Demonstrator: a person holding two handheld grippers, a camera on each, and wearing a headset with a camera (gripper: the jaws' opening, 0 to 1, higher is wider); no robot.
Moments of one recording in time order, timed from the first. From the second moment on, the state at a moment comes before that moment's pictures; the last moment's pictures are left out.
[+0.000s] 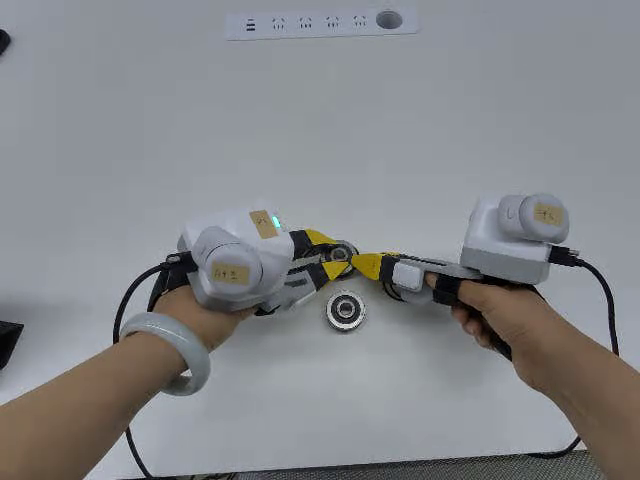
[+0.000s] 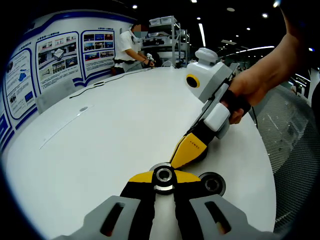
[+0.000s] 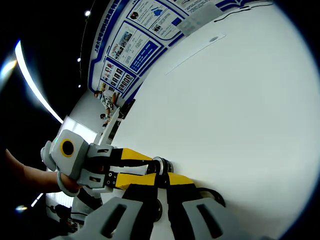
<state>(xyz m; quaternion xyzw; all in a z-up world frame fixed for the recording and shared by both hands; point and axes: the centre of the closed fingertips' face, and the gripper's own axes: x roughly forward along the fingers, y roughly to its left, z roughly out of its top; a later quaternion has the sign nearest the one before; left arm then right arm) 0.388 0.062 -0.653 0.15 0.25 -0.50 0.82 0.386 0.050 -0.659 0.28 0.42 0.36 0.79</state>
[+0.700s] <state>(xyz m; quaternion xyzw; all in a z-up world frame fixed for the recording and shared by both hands) 0.388 0.062 -0.653 0.15 0.25 -0.50 0.82 0.384 0.048 -0.655 0.27 0.41 0.36 0.79</state>
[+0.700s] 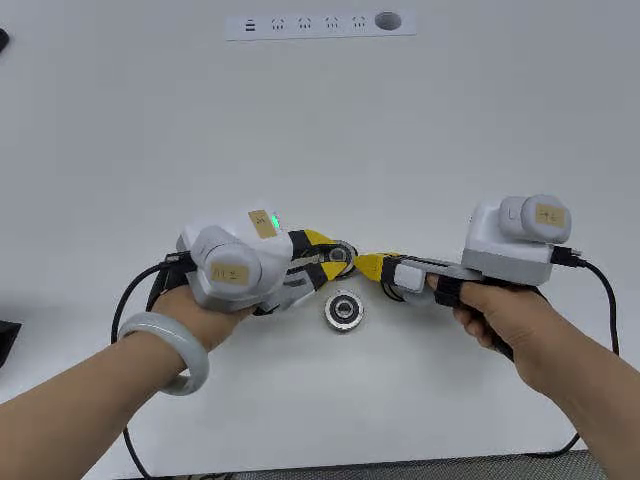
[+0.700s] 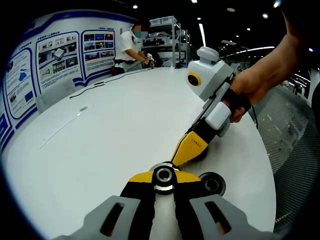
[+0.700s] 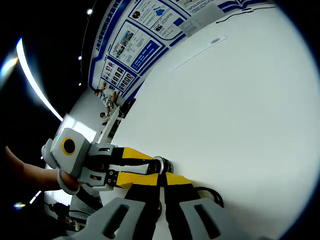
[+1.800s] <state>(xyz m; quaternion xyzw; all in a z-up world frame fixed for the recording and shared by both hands) 0.388 0.062 -0.652 0.15 0.25 -0.49 0.82 0.384 0.061 -0.638 0.28 0.39 0.39 0.79</state>
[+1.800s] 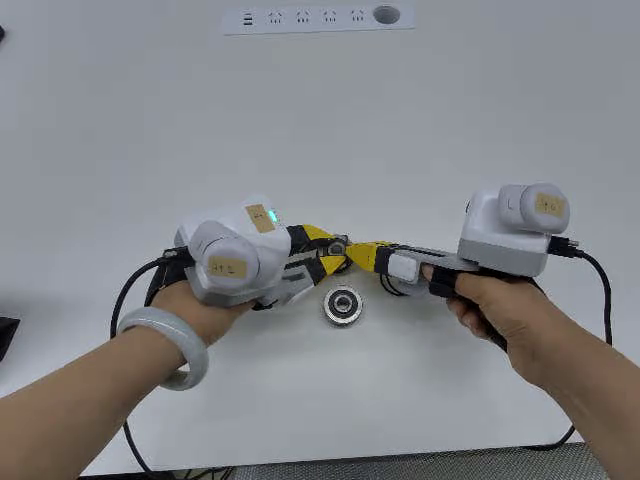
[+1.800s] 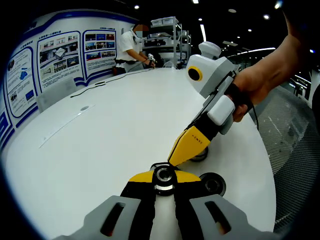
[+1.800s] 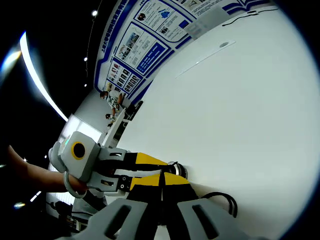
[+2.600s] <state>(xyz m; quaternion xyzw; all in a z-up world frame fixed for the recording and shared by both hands) 0.388 0.058 -0.645 0.15 0.23 -0.50 0.82 0.391 0.055 -0.645 0.28 0.40 0.36 0.79</state>
